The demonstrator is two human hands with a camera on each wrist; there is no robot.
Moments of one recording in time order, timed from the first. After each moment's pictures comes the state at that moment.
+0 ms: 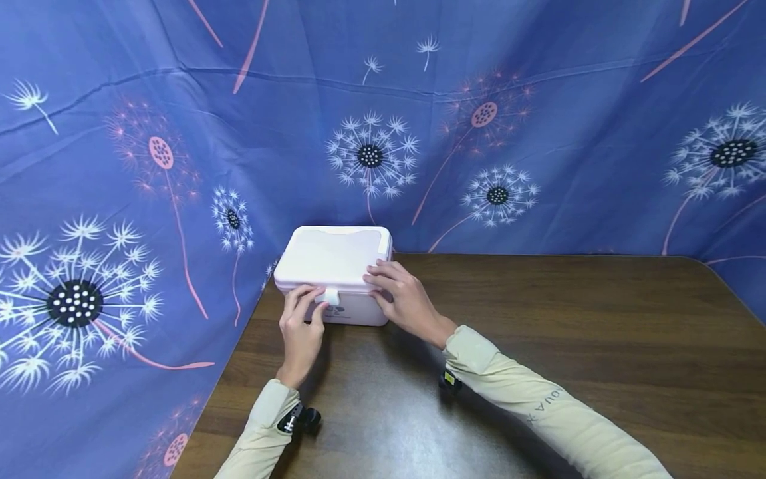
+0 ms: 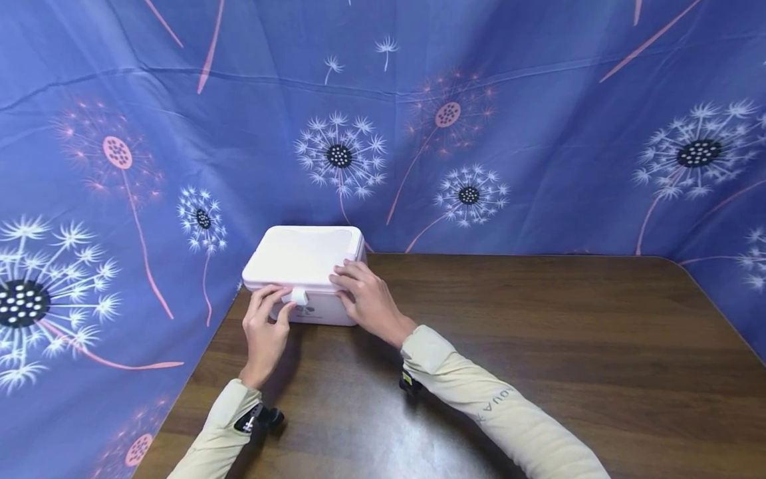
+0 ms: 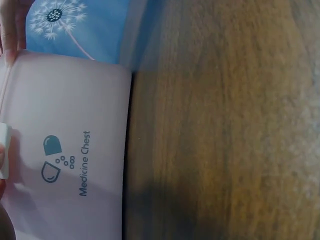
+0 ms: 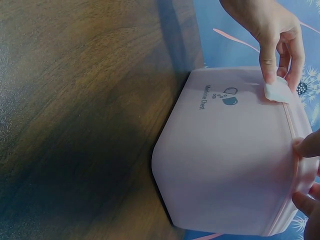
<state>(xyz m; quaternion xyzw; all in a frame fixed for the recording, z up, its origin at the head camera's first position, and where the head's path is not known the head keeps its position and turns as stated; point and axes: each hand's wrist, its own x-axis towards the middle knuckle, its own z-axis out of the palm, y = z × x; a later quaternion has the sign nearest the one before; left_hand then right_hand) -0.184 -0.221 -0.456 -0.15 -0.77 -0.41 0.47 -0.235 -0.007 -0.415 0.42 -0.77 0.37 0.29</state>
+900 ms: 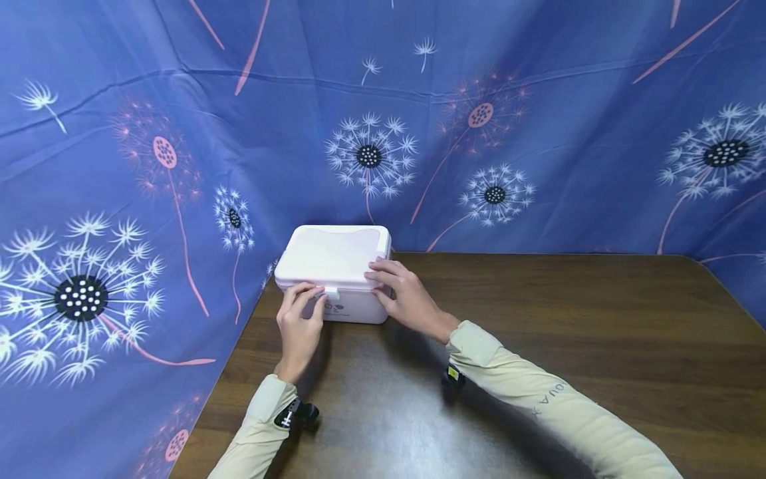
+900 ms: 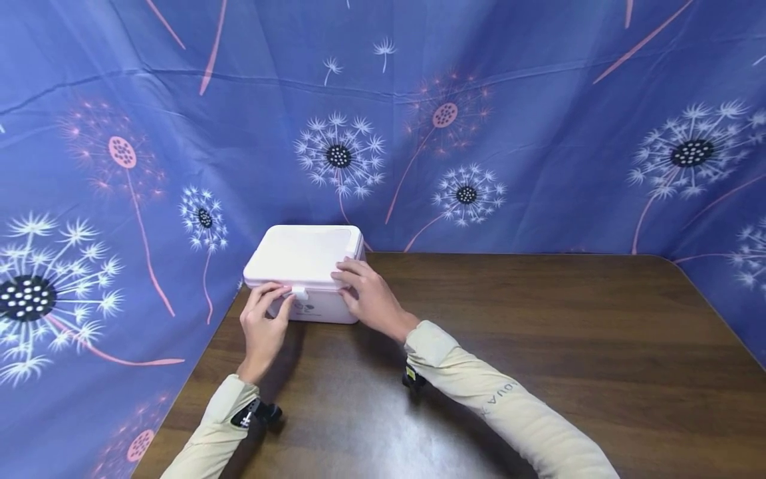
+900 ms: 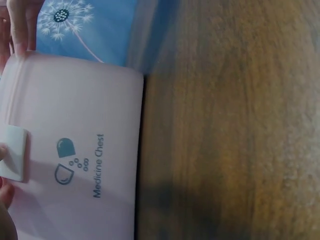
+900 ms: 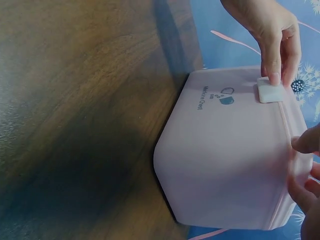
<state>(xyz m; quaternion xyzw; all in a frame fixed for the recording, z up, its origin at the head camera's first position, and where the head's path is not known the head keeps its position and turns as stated) -0.183 -0.219 -0.447 -0.15 -0.76 -0.42 0.48 -0.231 0.001 -0.410 0.41 -0.79 0.40 0.22</state>
